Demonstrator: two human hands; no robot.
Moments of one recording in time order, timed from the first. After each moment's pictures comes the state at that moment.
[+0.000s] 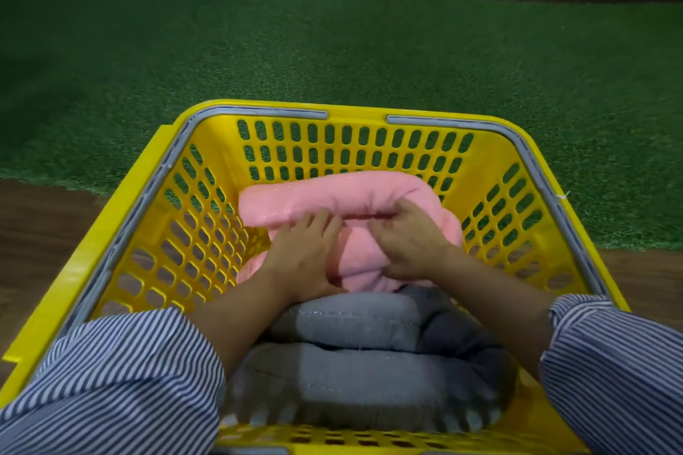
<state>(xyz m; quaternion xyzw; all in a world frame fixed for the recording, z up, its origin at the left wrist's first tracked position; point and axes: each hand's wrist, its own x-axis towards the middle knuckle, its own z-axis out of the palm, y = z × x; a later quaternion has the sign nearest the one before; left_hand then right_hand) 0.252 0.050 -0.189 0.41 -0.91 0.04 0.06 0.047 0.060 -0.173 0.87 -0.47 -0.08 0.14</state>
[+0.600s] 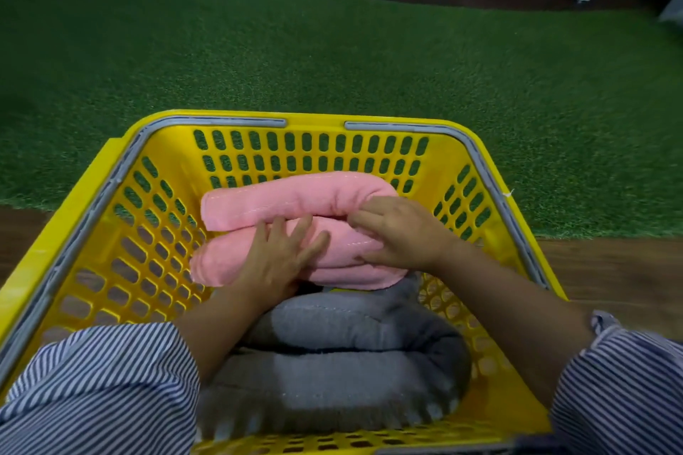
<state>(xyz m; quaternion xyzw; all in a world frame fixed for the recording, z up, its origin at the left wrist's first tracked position) 0.246 0.035 -0.215 0.29 -0.93 0.19 0.14 0.019 0.092 -0.118 0.88 -0.46 0.09 0.07</state>
